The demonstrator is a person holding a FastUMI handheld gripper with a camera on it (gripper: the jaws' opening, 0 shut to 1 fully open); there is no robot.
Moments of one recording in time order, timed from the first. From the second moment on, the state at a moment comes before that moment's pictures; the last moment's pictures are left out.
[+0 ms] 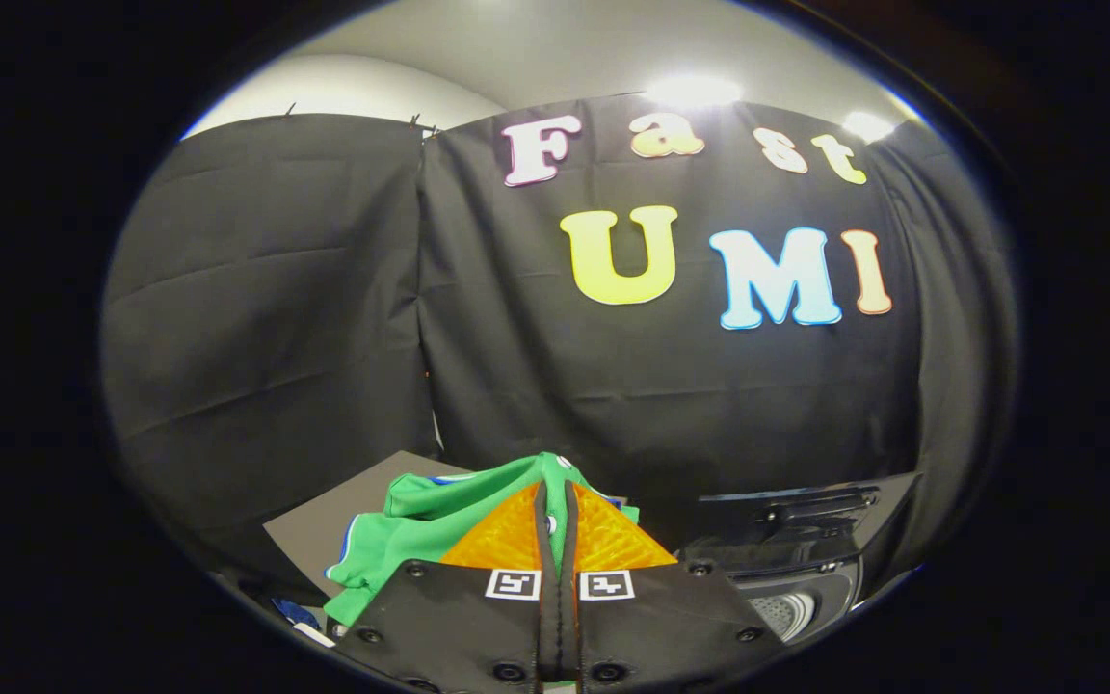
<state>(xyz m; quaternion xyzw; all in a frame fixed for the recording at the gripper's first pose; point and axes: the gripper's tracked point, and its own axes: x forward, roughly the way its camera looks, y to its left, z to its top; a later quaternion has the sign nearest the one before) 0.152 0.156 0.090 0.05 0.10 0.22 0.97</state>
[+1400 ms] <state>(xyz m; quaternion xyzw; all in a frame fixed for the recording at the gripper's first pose) 0.202 -0.062 0.007 0.02 0.14 0.07 0.99</state>
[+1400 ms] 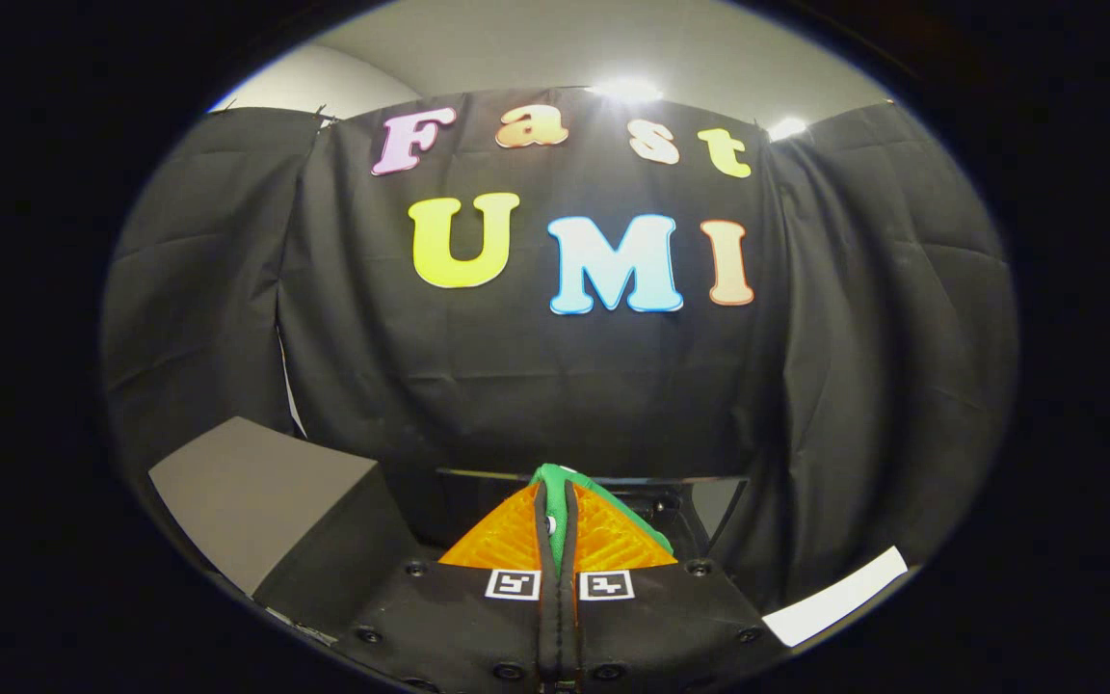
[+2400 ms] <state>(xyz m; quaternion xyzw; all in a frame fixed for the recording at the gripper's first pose) 0.202 -0.074 -0.201 0.03 0.33 0.06 0.94</state>
